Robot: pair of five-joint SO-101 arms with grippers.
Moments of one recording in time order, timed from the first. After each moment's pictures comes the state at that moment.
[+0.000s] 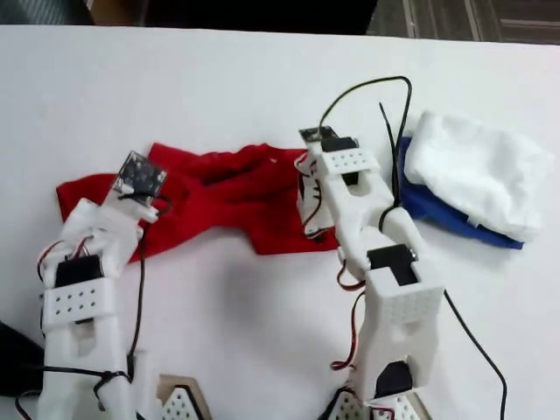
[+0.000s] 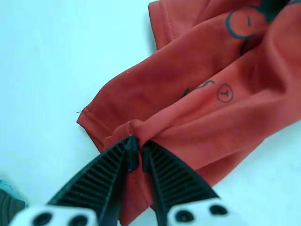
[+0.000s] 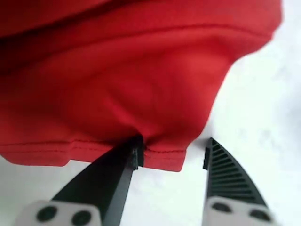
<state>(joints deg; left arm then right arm) -22.2 -46.6 66.7 37.4 -40.5 -15.8 28.6 1.6 79.2 1.8</state>
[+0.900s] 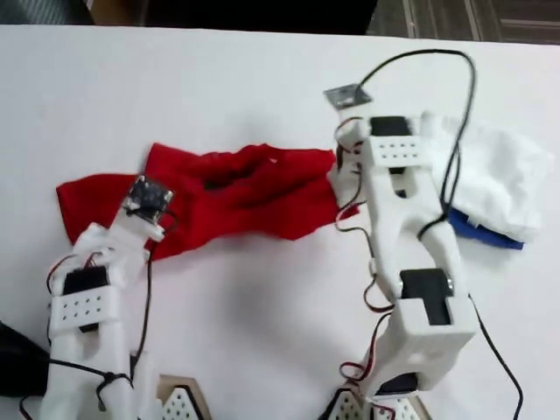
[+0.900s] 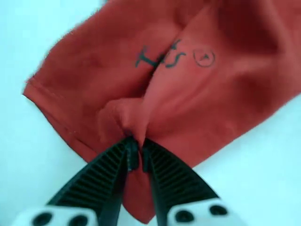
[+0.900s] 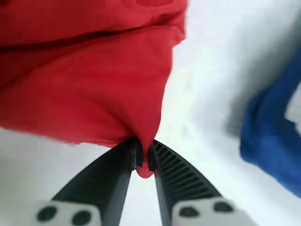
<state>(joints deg) -22.2 -46.7 72.8 41.5 -40.5 -6.8 13.4 -1.2 80.1 16.5</state>
